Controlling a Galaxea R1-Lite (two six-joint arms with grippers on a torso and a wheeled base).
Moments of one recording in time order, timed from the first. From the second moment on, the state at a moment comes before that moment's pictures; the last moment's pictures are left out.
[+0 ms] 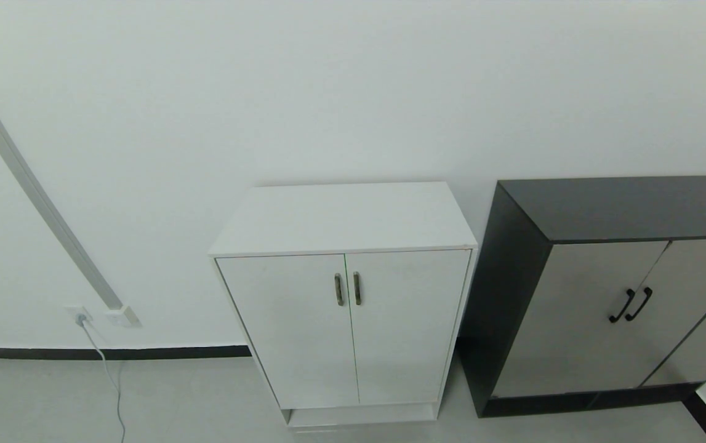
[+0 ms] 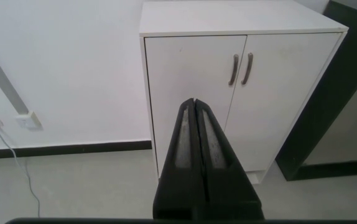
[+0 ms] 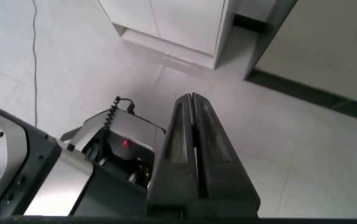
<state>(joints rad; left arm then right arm) 0.00 0.00 0.00 0.00 -0.01 0.00 0.28 0.69 0.00 -0.09 0.14 -0.08</state>
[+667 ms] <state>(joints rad) 0.00 0.00 0.00 0.00 -0.01 0.00 0.29 0.66 0.00 -0.04 0.16 -0.07</state>
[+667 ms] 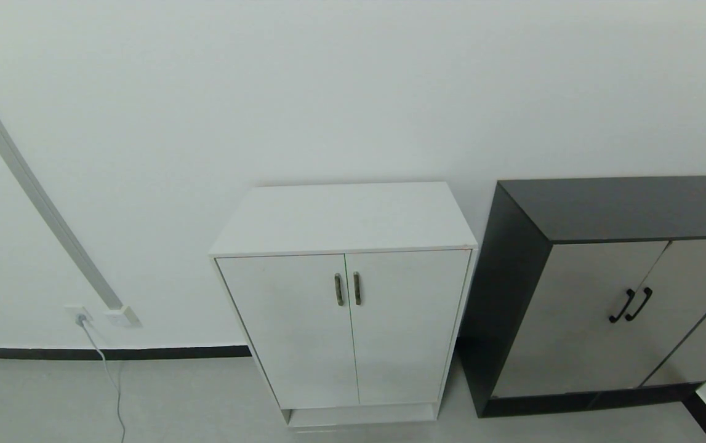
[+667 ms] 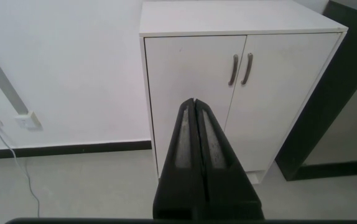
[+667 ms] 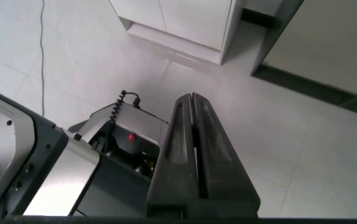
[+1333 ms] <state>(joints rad) 0.00 0.00 0.00 0.00 -0.01 0.00 0.22 0.50 0.00 0.00 0.12 -0.05</state>
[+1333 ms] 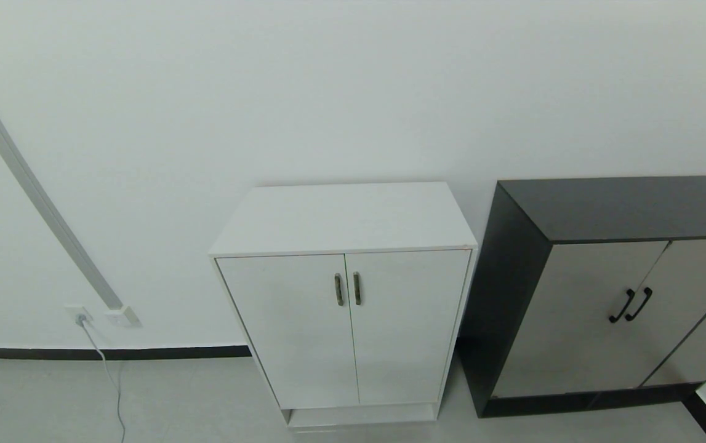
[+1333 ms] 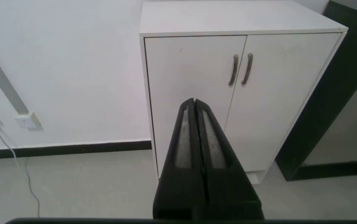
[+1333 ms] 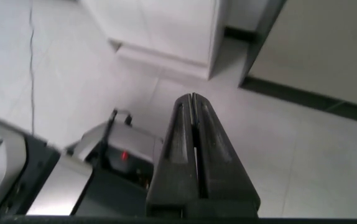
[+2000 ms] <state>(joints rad) 0.00 0.00 0.00 0.00 -0.01 0.00 0.03 0.13 0.00 0.00 0.12 -0.05</state>
